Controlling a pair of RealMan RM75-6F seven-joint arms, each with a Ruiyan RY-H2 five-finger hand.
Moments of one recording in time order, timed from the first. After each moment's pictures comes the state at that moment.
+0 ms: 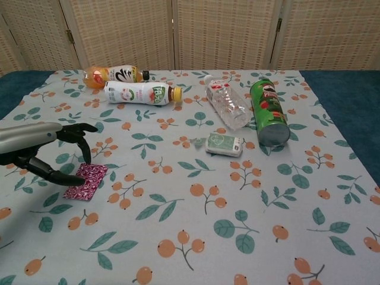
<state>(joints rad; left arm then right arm) -0.55 -1.39 -0.06 -1.55 1.33 0.89 0.04 0.05 -1.07 0.06 -1.58 -1.51 1.49 0.08</state>
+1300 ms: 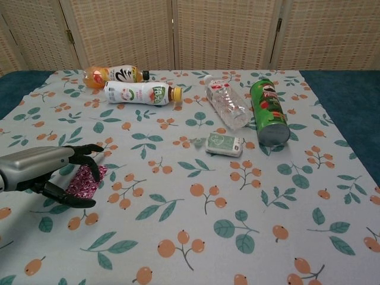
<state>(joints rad) -0.54 -1.53 -0.01 -1.39 1.32 0.93 0.13 0.04 -1.07 0.05 -1.61 -1.51 1.49 0.06</state>
